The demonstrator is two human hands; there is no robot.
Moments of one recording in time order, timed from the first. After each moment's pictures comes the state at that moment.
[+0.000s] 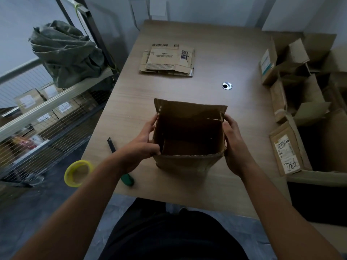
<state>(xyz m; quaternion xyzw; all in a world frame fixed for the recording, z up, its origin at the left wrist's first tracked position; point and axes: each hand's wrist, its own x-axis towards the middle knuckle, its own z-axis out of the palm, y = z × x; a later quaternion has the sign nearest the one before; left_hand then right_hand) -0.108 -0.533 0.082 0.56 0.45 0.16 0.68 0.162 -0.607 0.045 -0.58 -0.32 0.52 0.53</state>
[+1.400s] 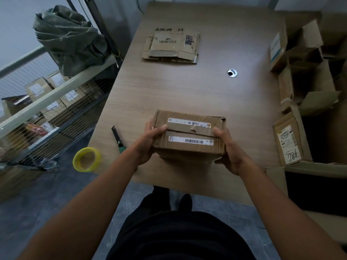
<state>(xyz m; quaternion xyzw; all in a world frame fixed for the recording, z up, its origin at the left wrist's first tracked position) -0.092 -0.537 0.021 0.34 0.53 0.24 0.74 0.171 -0.624 0.006 -0.60 -0.21 0.65 0.40</state>
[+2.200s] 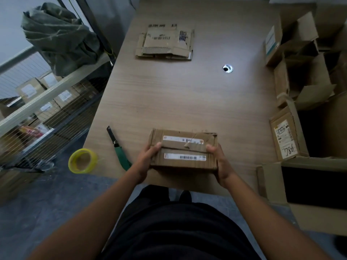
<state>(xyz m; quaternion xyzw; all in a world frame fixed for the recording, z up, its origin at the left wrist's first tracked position) -0.105 -0.582 -0.030 0.37 0.57 0.23 0.70 0.145 -0.660 -0.036 -0.56 -0.14 0.64 0.51</state>
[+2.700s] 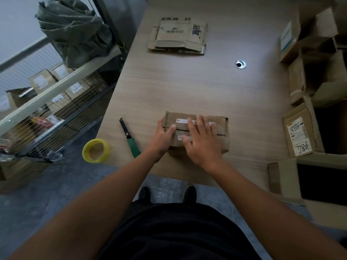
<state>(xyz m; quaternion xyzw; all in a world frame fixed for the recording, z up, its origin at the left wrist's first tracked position) -0.088 -0.554 -0.016 0.48 0.61 0.22 0.59 0.067 -0.616 -0.009 -0.72 -0.66 0.18 0.08</state>
